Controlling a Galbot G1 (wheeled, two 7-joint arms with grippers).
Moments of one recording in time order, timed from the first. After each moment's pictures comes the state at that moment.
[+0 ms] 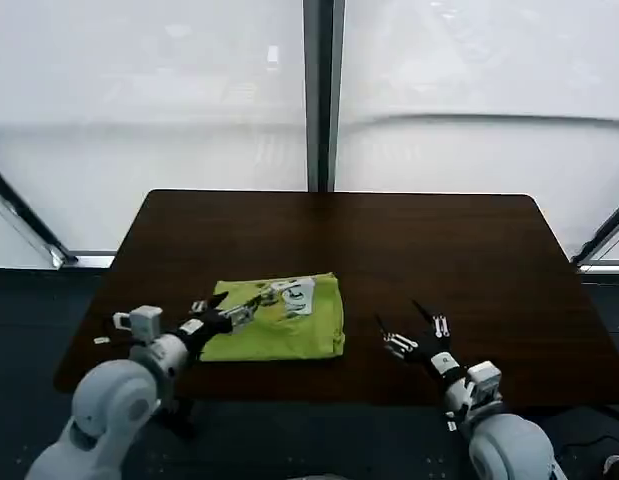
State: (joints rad) left arm 1.45 -1.09 -0.57 -2.17 -0.75 0.65 -0.11; right arm -1.63 1.12 0.45 2.14 0.35 -0.22 -0.09
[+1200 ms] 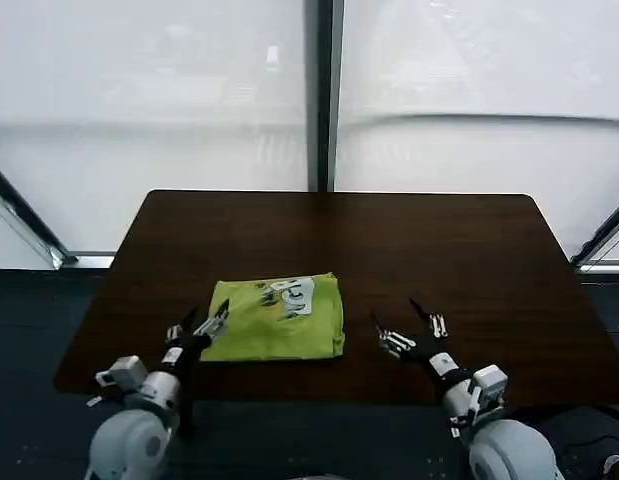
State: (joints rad) left arm 1.62 -1.33 -0.58 -2.05 -0.65 0.27 -0.05; right arm -1.68 1.13 0.49 2.22 0.42 -0.20 -0.07
